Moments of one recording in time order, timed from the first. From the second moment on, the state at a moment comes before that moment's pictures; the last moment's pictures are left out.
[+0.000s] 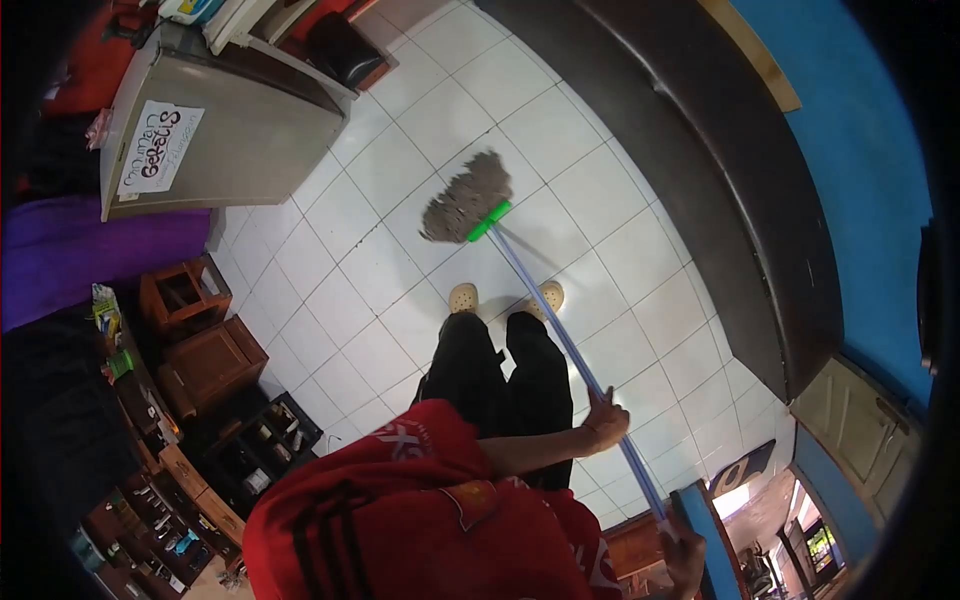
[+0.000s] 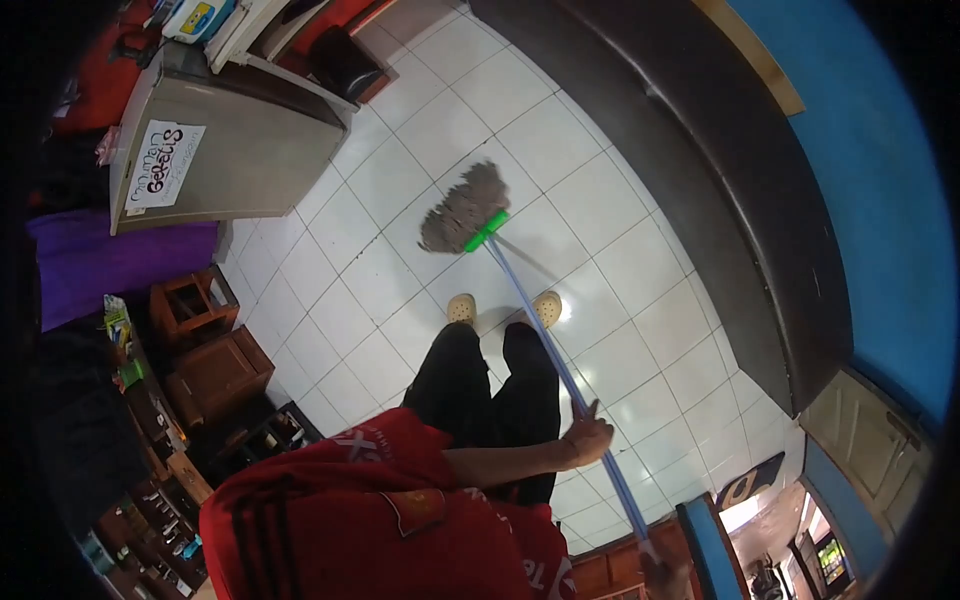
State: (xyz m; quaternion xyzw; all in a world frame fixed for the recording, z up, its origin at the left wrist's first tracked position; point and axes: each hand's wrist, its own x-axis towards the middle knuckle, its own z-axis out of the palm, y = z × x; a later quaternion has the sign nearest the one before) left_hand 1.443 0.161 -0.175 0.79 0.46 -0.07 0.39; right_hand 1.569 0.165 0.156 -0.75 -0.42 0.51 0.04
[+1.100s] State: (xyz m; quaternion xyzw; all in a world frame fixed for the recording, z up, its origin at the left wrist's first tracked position) left_hand 1.342 0.371 -0.094 0.80 0.28 -0.01 0.52; right_hand 1.499 0.282 0.185 -0.83 -0.39 0.39 0.00
